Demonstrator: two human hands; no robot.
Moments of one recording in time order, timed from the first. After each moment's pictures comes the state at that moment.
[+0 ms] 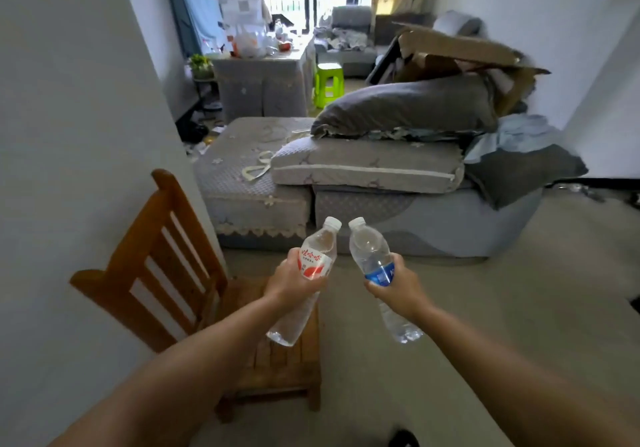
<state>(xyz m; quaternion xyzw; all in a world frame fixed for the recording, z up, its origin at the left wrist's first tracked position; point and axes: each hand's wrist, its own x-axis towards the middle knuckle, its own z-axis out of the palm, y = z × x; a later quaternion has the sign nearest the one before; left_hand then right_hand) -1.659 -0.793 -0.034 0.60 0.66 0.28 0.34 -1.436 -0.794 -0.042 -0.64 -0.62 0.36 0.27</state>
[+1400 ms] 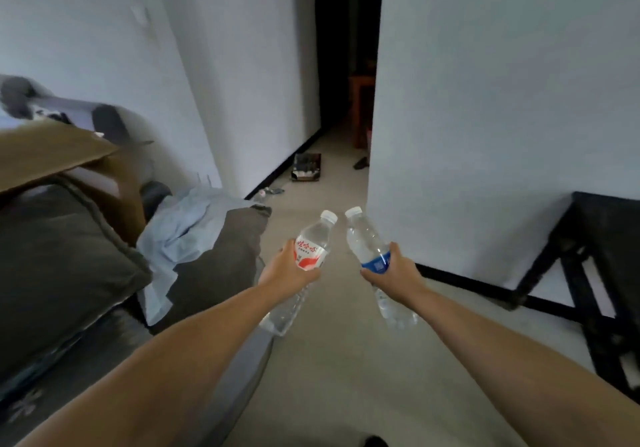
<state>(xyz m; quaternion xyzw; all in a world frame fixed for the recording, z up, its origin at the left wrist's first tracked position) -0.908 -0.300 -0.006 0.90 0.23 0.02 0.37 -0.833 -0.510 -0.011 -0.89 -0.13 0.13 0.42</state>
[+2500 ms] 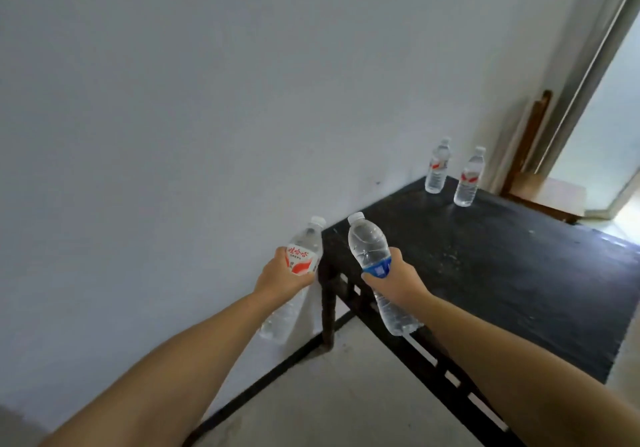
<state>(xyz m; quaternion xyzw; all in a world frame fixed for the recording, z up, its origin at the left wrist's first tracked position) -0.282 -0.692 -0.012 0.88 -0.23 -0.17 0.38 -0.431 -0.868 -0.014 -0.84 0.35 -0.09 0.42</state>
